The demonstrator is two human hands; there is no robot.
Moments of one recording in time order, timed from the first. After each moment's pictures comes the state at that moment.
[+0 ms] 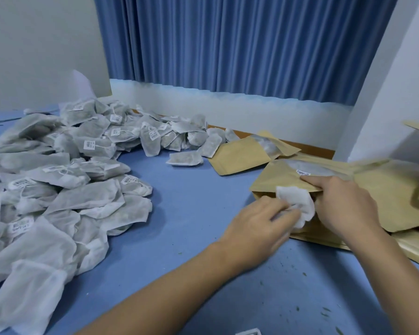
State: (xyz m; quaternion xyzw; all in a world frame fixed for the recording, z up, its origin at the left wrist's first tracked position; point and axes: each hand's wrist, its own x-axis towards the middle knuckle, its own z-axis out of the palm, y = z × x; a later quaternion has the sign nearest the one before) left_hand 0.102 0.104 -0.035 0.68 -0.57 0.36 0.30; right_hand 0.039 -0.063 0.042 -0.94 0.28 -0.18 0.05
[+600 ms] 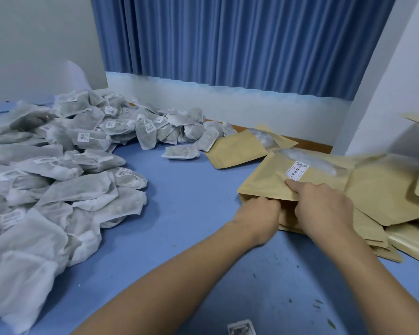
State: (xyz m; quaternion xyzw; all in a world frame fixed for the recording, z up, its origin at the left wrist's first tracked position) left_hand 0.131 0.052 -0.050 0.88 -0.44 0.05 0.17; right_hand 0.049 -0.052 0.009 -0.95 0.25 -0.18 -0.08
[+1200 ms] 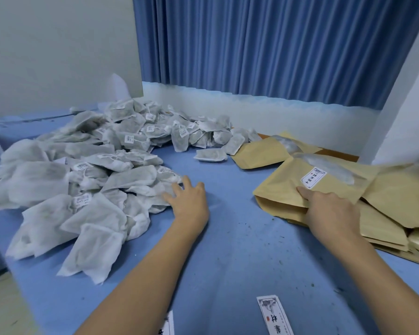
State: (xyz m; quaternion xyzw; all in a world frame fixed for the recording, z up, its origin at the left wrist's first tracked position) left_hand 0.149 0.226 -0.032 0.99 -0.04 0.11 0.10; right_hand 0.042 -0.020 0.002 -0.96 0.22 -0.15 -0.09
